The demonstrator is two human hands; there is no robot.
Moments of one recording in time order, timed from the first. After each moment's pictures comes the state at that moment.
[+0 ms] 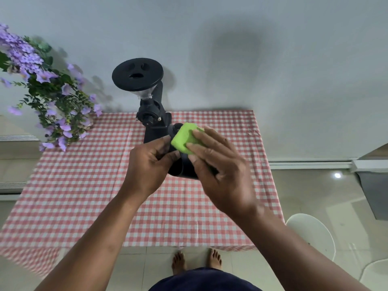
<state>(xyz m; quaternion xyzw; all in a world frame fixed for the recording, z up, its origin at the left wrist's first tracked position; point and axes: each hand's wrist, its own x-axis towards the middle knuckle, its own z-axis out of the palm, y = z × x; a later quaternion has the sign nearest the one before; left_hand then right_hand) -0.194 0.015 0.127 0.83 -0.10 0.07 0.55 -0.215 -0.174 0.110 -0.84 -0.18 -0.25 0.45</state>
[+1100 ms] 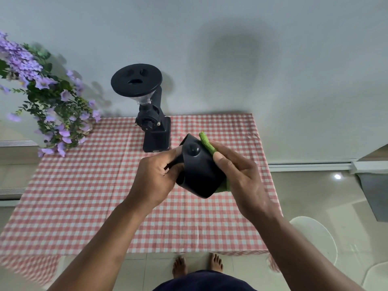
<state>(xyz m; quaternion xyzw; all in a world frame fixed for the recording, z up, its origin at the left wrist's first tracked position) -0.198 0.007 0.120 0.86 -0.13 0.07 0.50 -0.216 -0.203 0.118 -0.68 -0.01 0.05 0.73</state>
